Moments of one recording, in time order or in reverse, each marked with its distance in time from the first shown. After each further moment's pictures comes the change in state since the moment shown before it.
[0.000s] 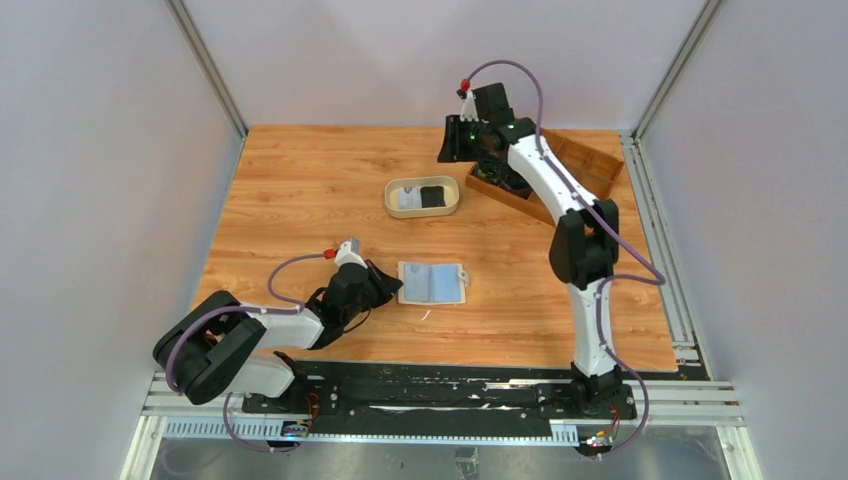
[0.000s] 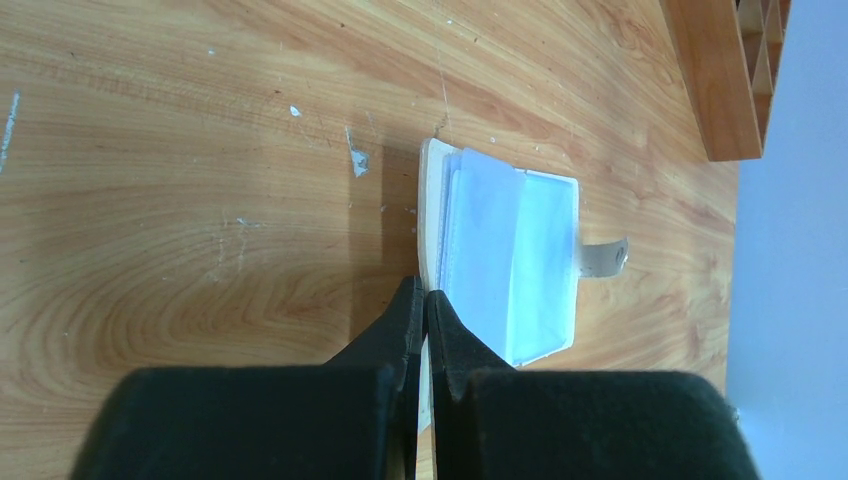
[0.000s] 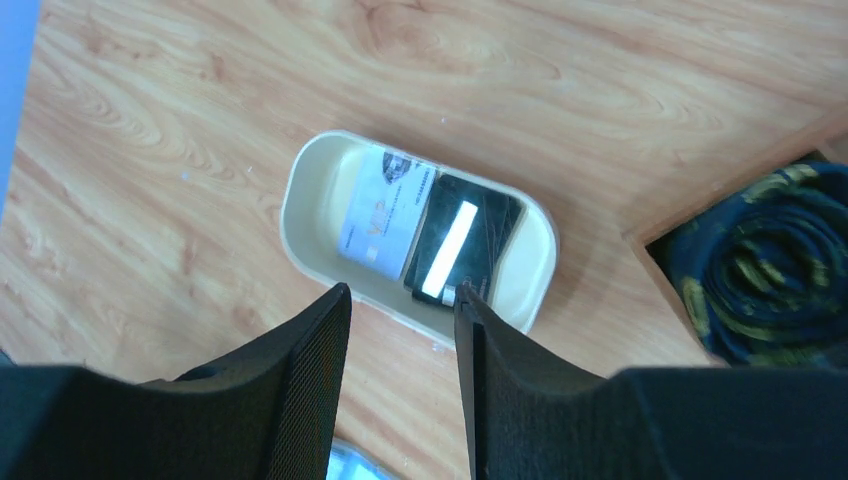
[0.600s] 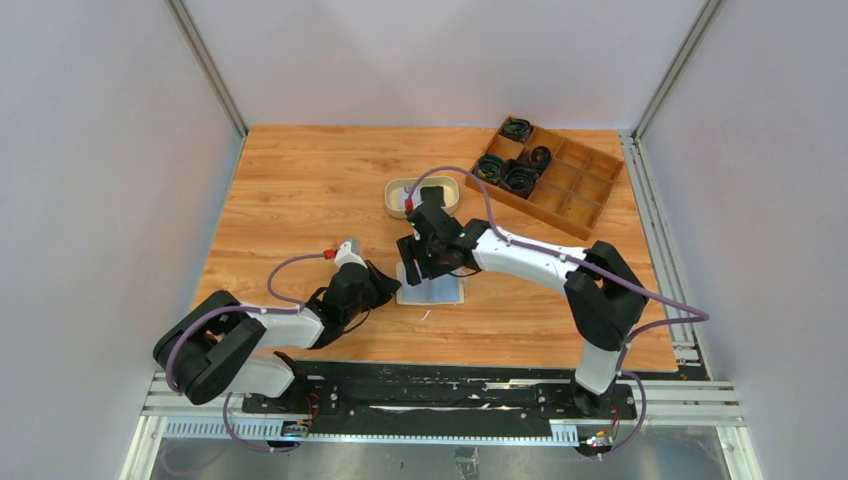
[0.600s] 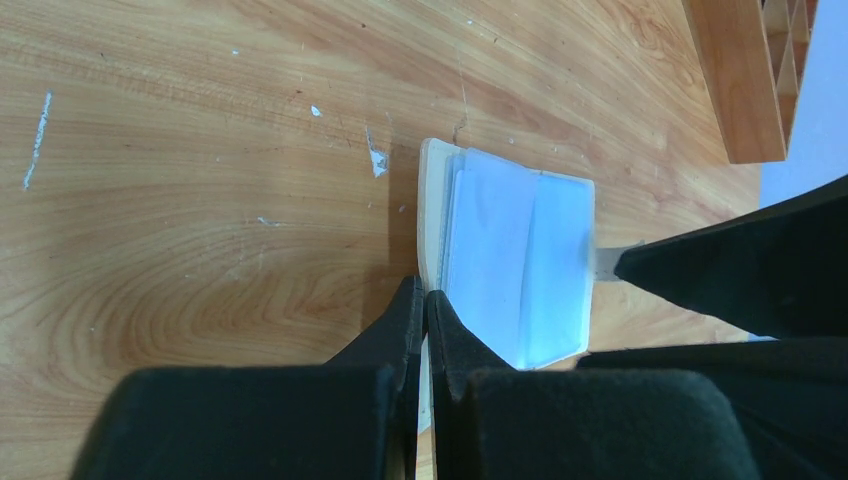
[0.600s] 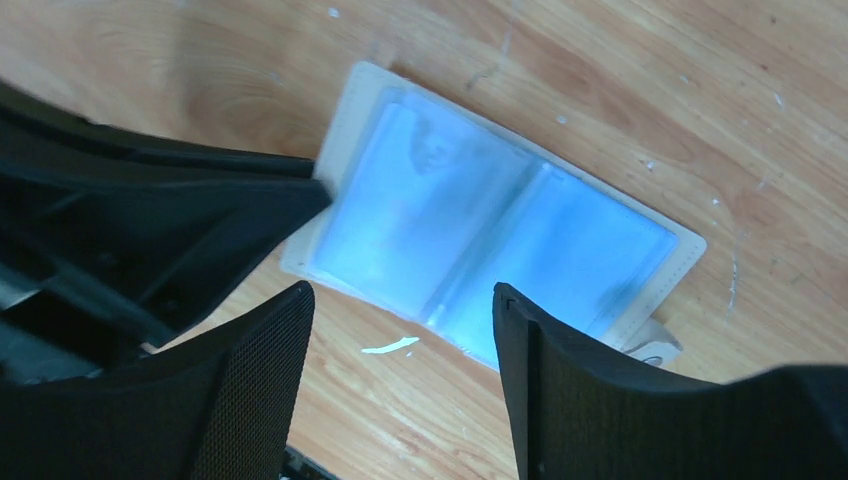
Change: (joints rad) left arm 0.000 -0.004 0.005 -0.034 -0.017 0.014; right arm 0.481 -0.489 -0.881 0.175 0.299 0.123
